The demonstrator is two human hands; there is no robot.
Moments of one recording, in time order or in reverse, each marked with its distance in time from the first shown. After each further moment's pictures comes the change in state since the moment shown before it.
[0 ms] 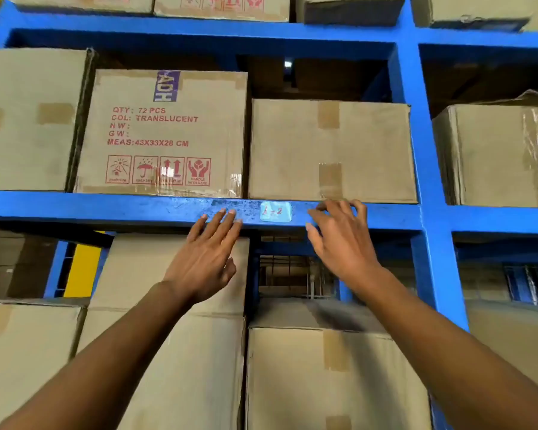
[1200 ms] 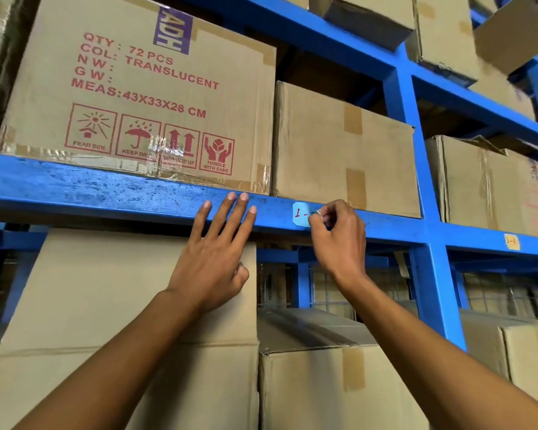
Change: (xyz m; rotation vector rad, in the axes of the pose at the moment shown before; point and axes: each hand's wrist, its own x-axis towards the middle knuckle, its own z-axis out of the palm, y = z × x) left_hand 0.015 -0.058 0.069 -0.159 0.190 0.066; right_hand 0.045 -0.084 0.056 0.427 0.340 0.513
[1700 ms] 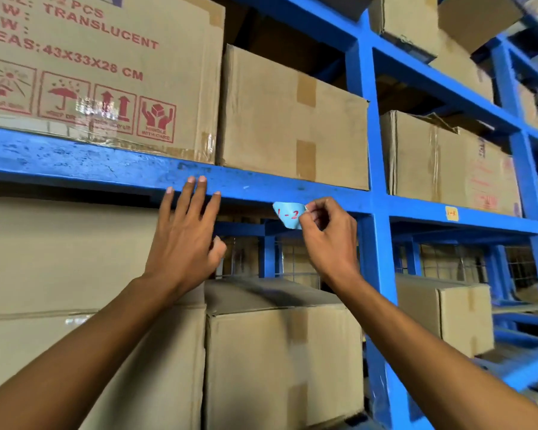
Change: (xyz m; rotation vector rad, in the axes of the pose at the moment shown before) left_hand 0.003 0.054 -0.007 -0.190 -0.003 -0.128; right_hand -0.025 0.038 -0.074 0.116 -0.058 0.025
